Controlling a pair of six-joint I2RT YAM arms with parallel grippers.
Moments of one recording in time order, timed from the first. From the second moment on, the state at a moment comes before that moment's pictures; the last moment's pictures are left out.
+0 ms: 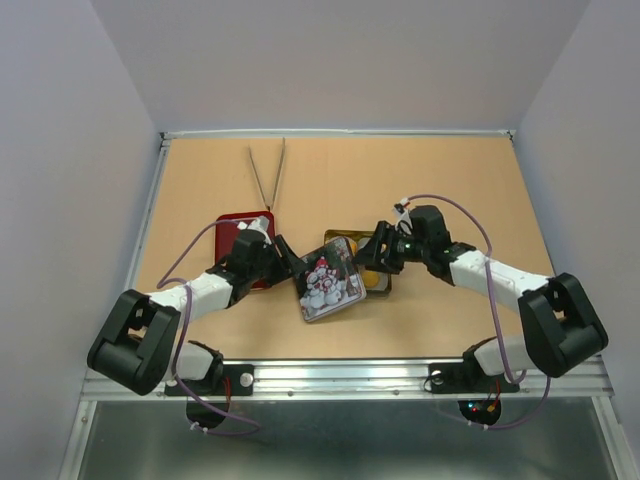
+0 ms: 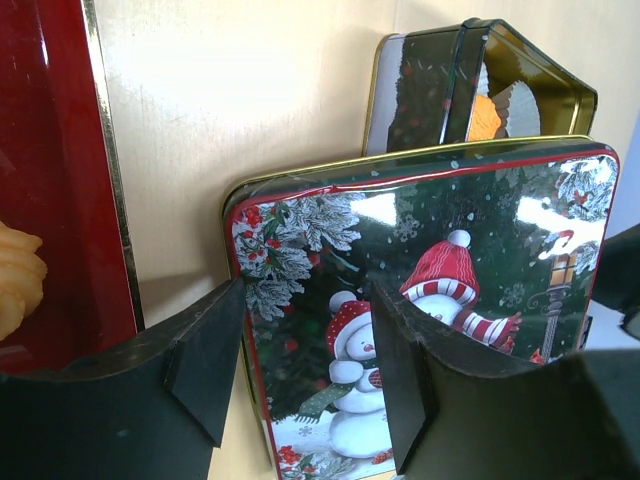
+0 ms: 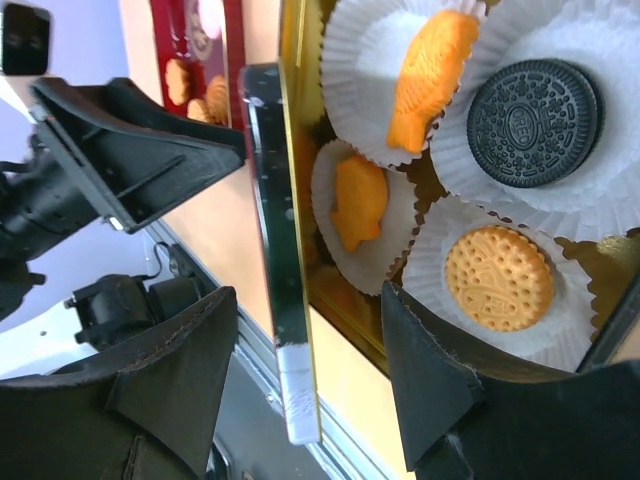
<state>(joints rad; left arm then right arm) -0.46 1.30 0.44 0.18 0.21 -0.88 0.45 1.36 0.67 0.05 -0.56 0.83</state>
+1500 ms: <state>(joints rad) -0.46 1.09 0.55 0.02 0.21 -0.87 0.50 1.47 0.85 0.08 -0.47 0.88</state>
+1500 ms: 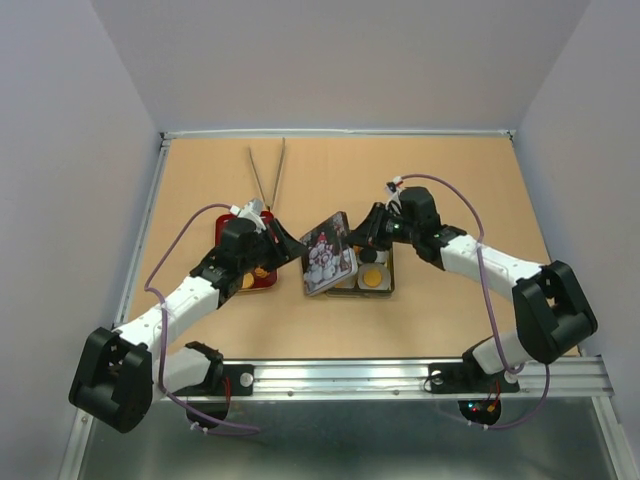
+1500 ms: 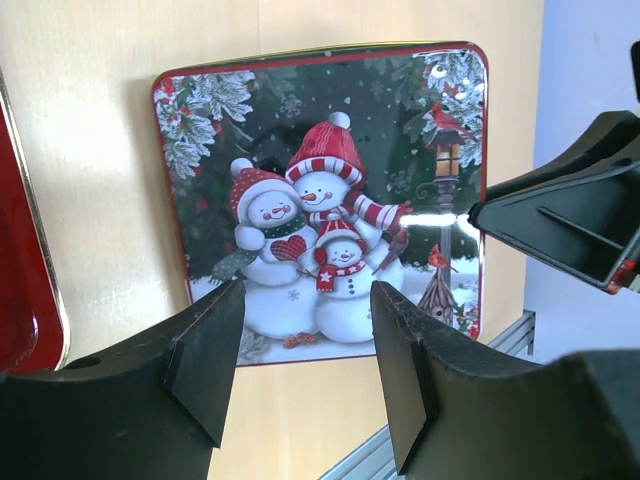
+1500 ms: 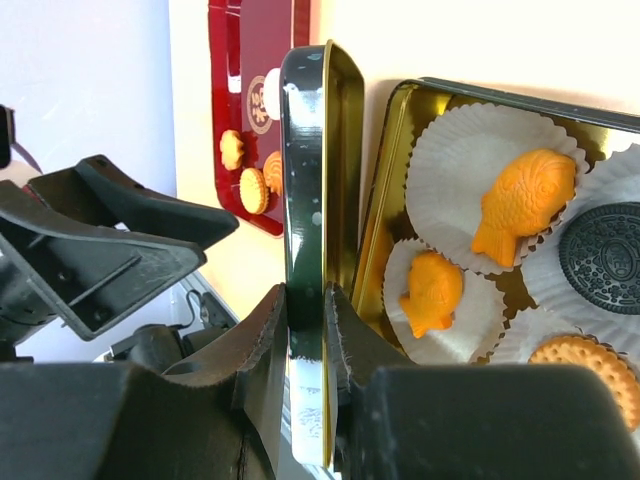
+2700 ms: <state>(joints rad) -0.55 1.39 0.54 0.09 0.23 -0.92 0.40 1.27 0.74 0.08 -0.40 0.89</state>
